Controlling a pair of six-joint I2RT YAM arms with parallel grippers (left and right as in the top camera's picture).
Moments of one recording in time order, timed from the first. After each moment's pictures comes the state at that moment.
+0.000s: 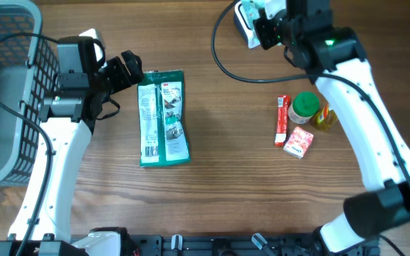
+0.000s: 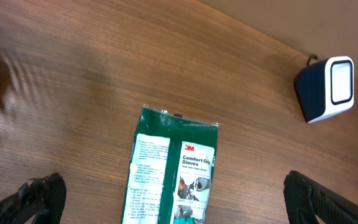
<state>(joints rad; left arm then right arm) -0.01 1.40 1.21 -0.60 0.09 -0.40 0.33 1.75 1.77 -0.63 0.05 -0.29</state>
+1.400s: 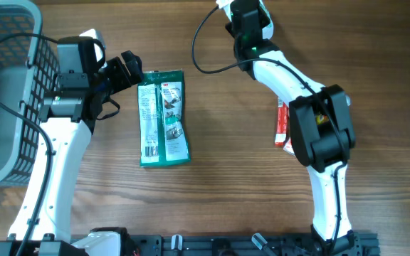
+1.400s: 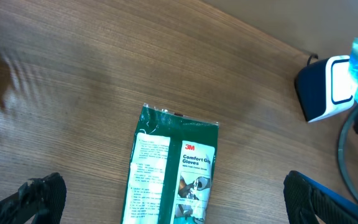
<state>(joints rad) -0.01 1.40 1.21 -0.60 0.09 -0.40 0.38 2.31 1.77 0.10 0.48 -0.54</state>
